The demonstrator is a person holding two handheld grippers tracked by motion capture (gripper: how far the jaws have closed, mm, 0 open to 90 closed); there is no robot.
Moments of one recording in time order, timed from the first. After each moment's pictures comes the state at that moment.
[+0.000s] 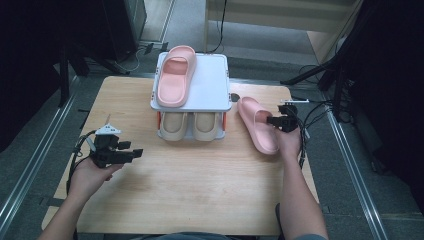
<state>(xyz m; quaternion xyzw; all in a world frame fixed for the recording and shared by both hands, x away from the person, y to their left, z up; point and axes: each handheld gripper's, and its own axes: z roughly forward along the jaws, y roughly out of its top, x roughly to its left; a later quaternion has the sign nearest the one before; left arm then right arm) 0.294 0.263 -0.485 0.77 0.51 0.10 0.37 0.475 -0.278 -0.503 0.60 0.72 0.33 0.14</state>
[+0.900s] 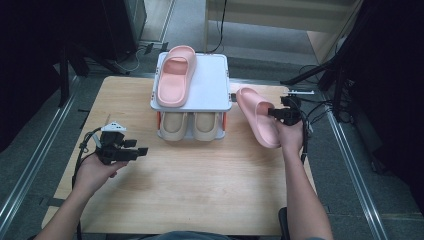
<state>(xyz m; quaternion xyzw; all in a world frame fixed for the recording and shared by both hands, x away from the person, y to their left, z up) 0.307 0.252 -0.486 0.78 0.48 0.09 0.38 0.466 -0.266 -0.454 0.60 0.70 0.34 0.16</state>
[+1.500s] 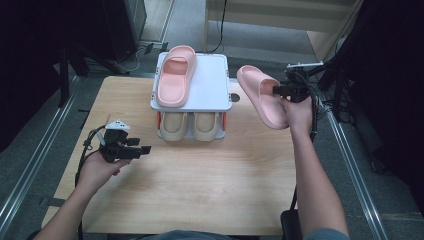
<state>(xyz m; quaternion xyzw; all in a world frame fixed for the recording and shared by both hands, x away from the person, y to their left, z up) 0.312 0.247 -0.484 0.79 0.48 0.08 0.38 0.479 -0.252 -0.364 0.57 0.72 0.34 0.19</state>
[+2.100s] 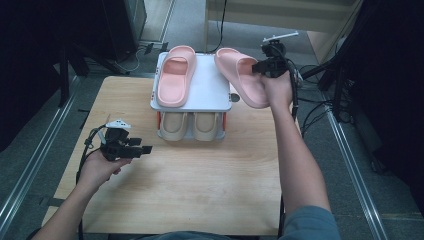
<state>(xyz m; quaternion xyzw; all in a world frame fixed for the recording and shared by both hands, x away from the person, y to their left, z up) 0.317 0.244 -0.486 0.79 0.47 0.07 0.38 0.514 -0.175 -0.321 0.54 0.74 0.34 0.20</state>
